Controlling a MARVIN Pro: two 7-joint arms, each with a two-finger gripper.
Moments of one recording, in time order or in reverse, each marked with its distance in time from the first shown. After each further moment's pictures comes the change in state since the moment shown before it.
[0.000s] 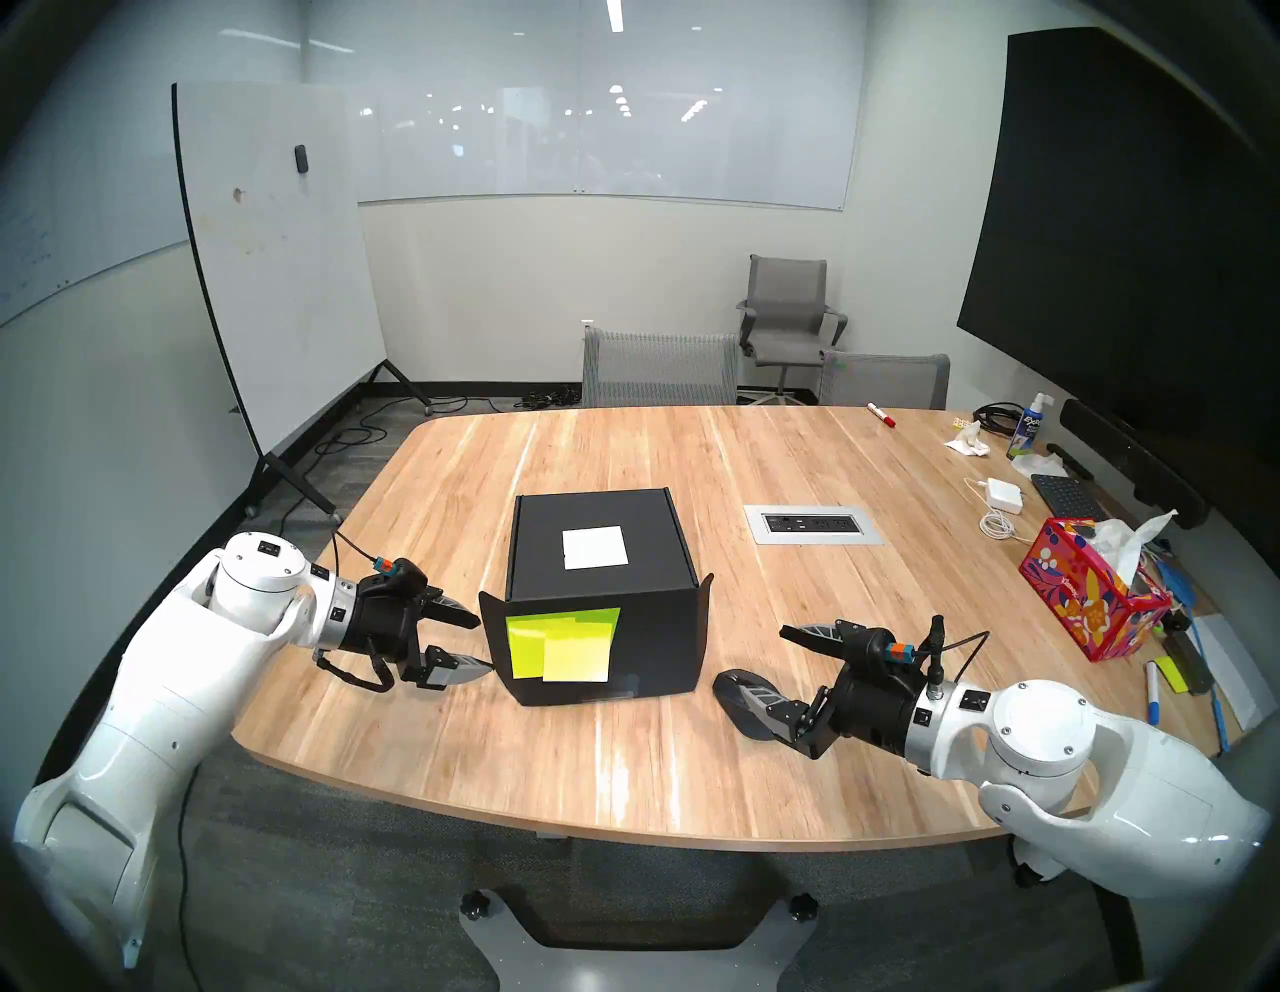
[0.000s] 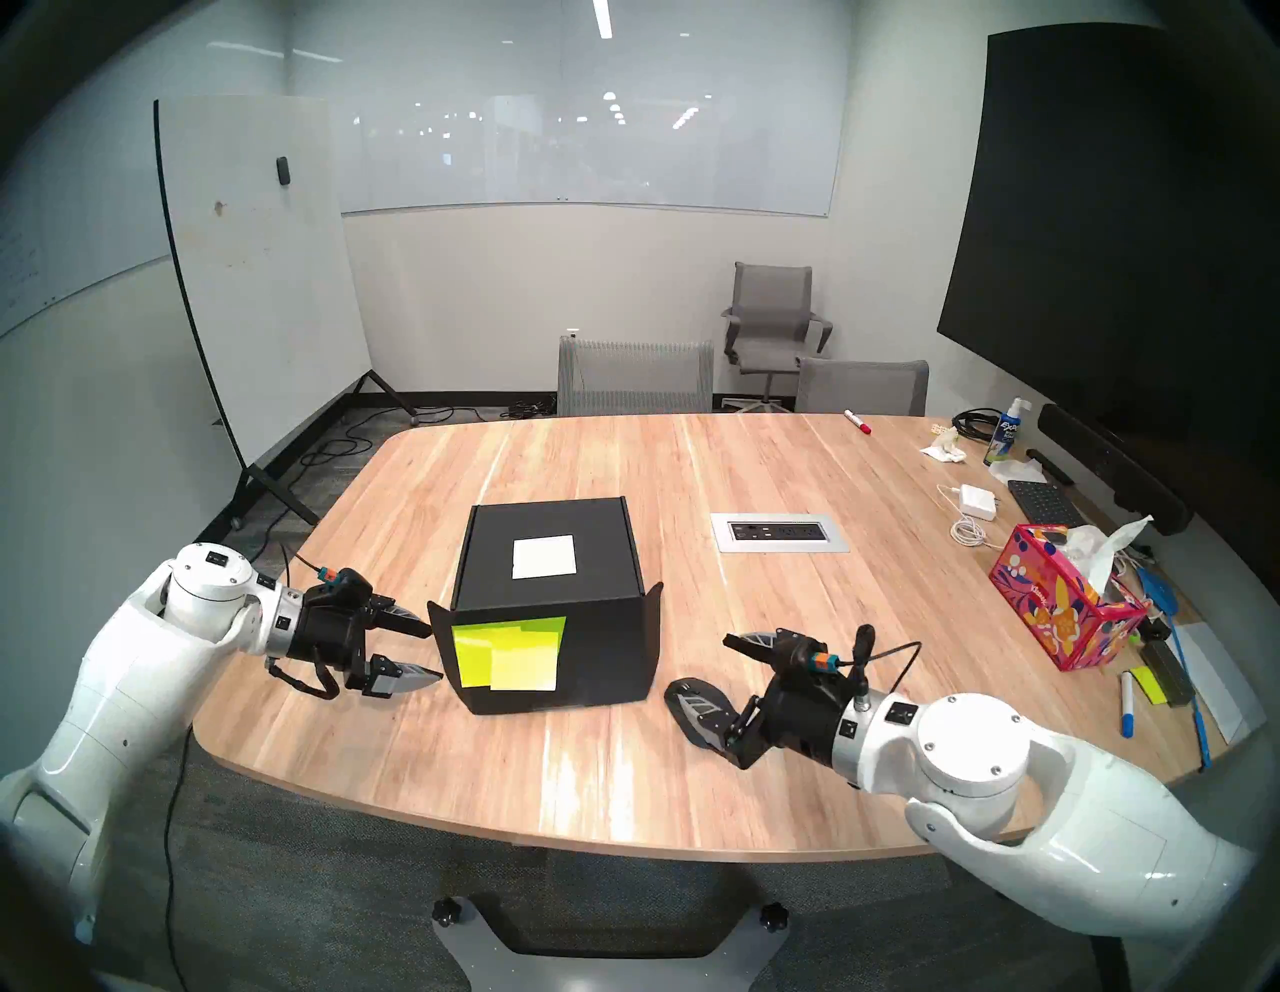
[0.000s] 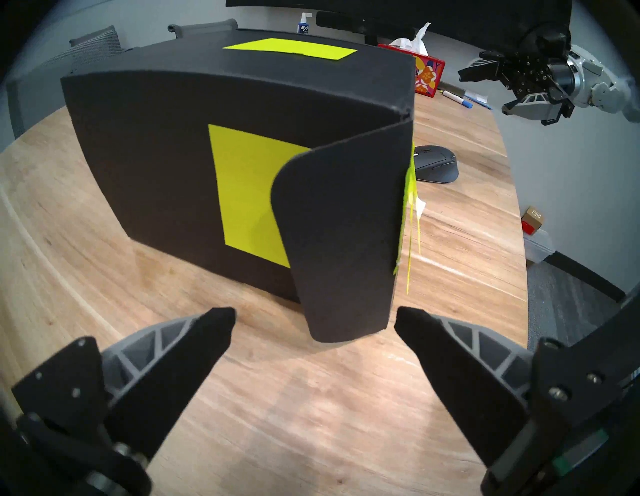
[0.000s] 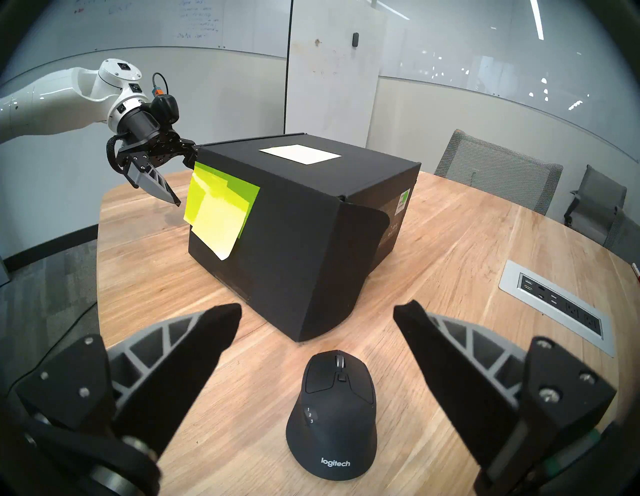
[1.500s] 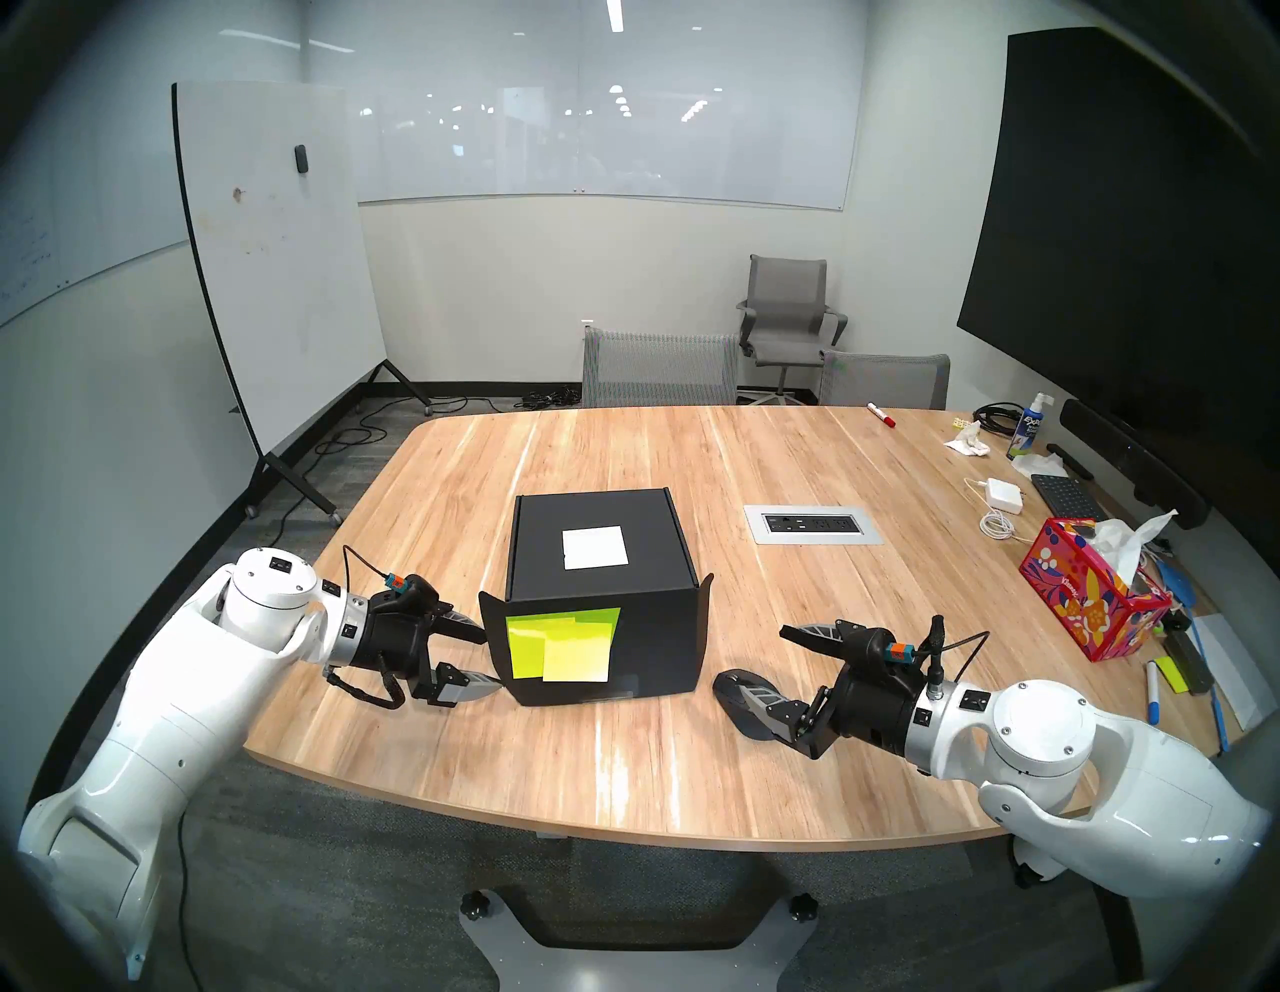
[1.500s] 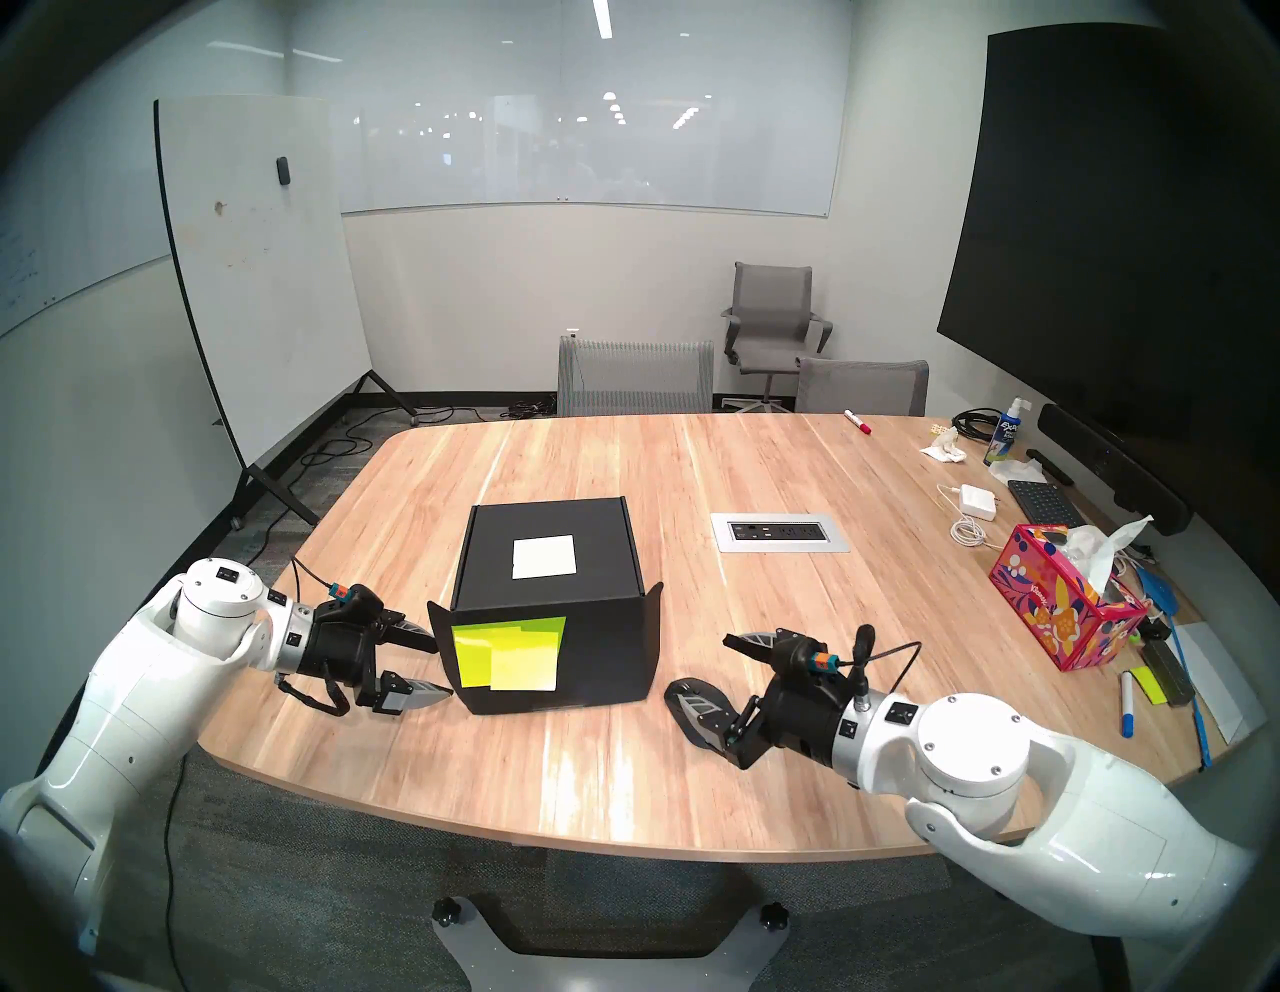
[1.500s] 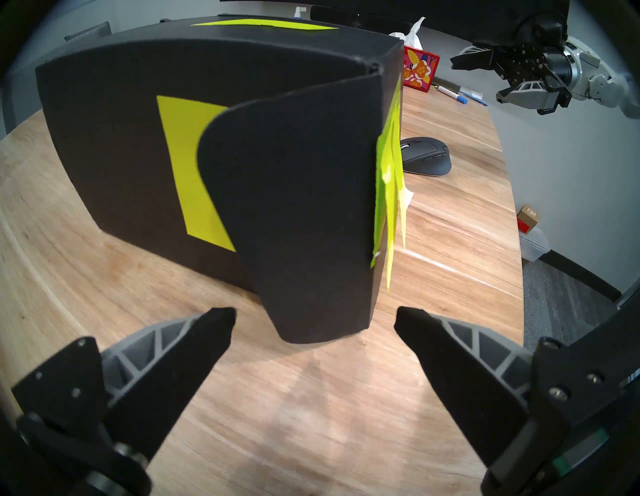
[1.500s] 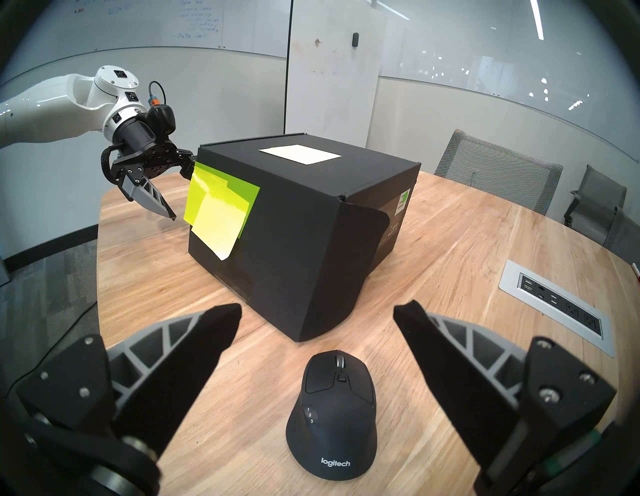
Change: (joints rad) left arm 0.037 -0.010 0.008 -0.024 0.003 -0.003 0.015; right arm 0.000 0.000 0.000 0.000 0.000 0.000 0.000
